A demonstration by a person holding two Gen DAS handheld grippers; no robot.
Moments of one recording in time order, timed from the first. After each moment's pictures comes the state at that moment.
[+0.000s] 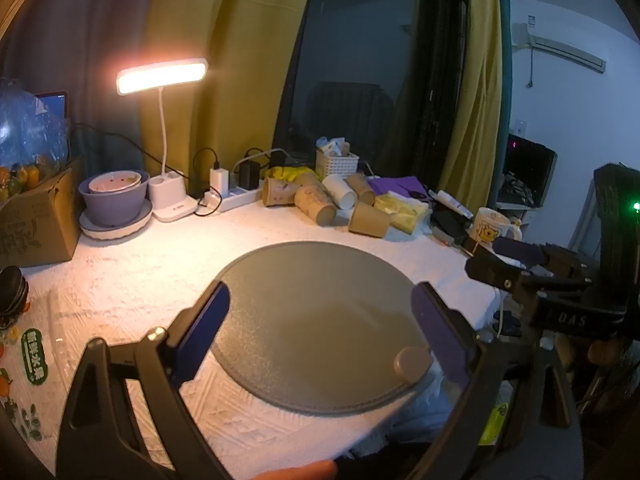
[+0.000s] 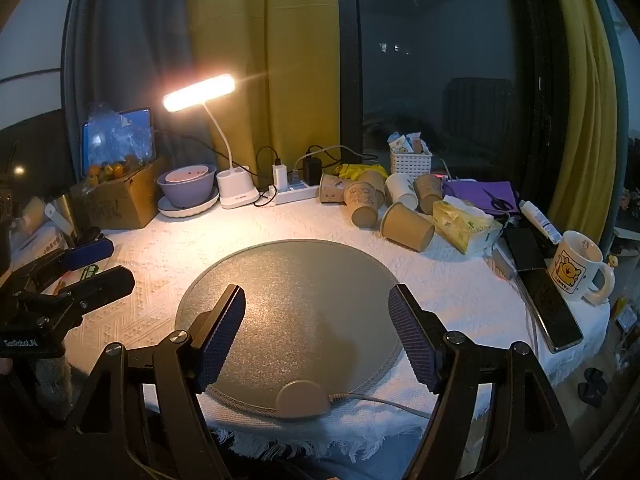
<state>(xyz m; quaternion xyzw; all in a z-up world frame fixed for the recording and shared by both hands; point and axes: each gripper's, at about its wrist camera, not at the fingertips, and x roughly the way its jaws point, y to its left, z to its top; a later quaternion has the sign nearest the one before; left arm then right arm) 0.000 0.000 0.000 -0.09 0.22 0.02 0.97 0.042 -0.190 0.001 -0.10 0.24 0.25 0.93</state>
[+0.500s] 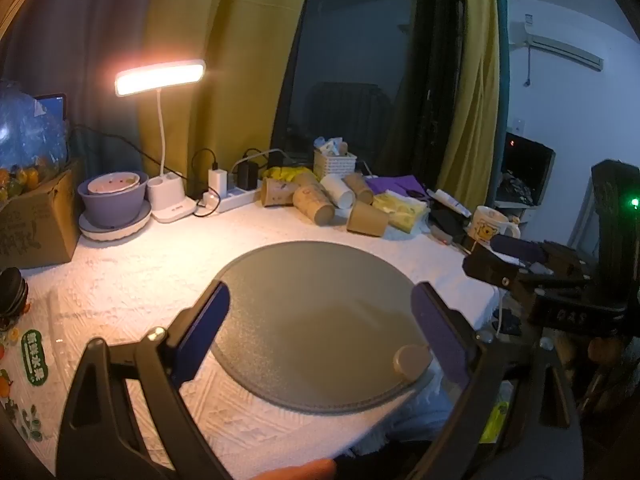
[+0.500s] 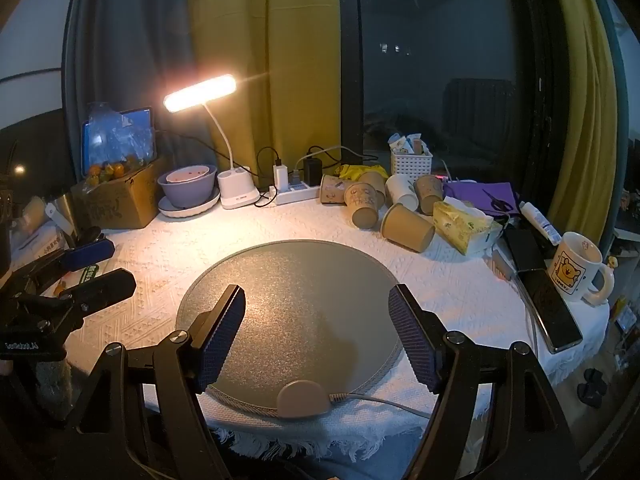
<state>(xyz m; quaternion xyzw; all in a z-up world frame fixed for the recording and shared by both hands) -0.003 -0.001 0.003 -0.09 0.21 0.02 0.97 0.041 -0.190 0.002 -0.10 0.23 0.25 0.93</state>
